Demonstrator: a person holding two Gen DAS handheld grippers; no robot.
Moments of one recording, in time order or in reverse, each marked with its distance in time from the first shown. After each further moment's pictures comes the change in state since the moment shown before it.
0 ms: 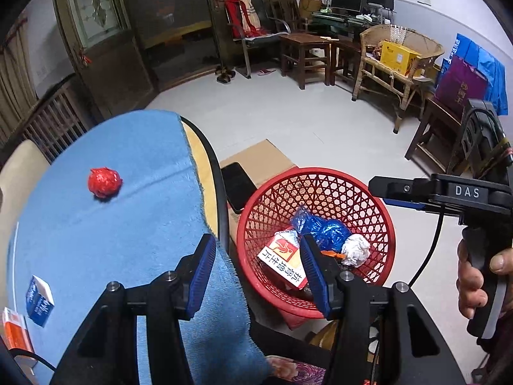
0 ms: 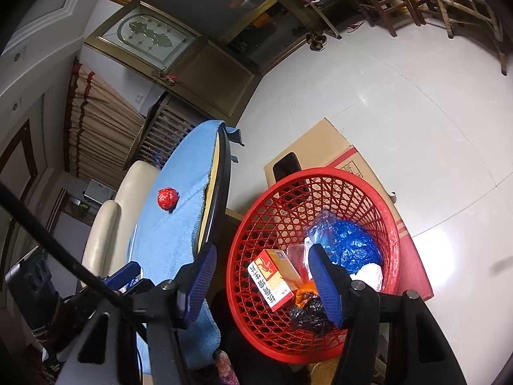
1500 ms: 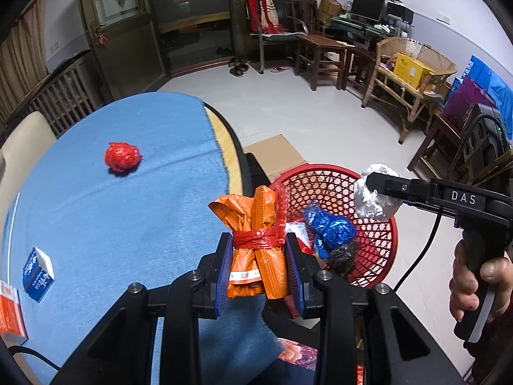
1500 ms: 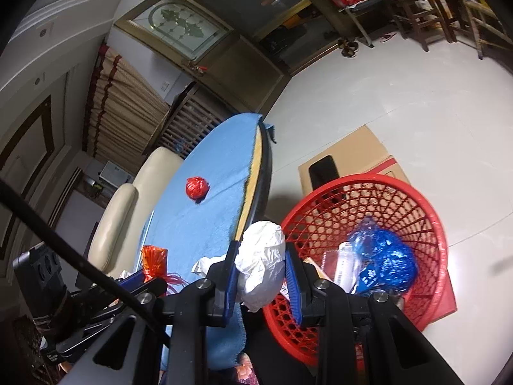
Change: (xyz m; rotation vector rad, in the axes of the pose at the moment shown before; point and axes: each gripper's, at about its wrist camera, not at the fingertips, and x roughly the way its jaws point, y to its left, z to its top) left arm -0.010 0.036 -0.015 -0.114 0.031 -0.029; right arm 0.009 0.045 -0.006 -0.104 -0.004 0.069
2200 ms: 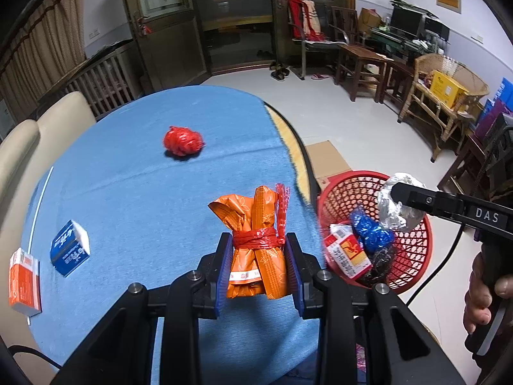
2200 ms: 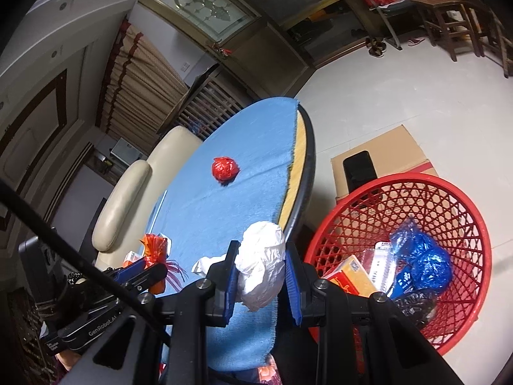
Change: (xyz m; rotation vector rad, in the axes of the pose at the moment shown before) left arm -0.022 0.053 -0.019 -0.102 -0.024 0.136; right arm 0.032 0.052 -0.009 -0.105 0.053 0.046
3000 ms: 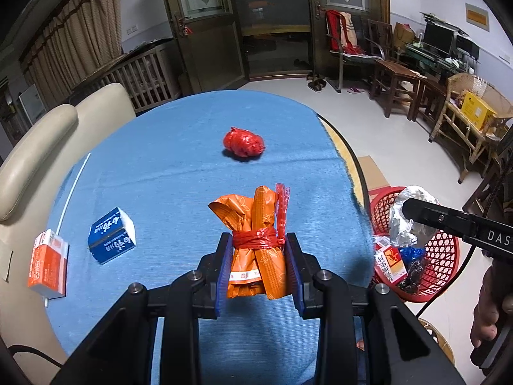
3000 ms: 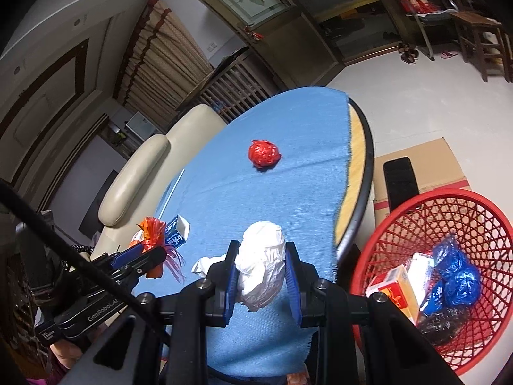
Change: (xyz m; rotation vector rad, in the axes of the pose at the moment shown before) left arm -0.020 0.056 -0.010 -0.093 -0.037 0.133; right arm 0.043 0.062 -0.003 -0.127 0.059 0.044
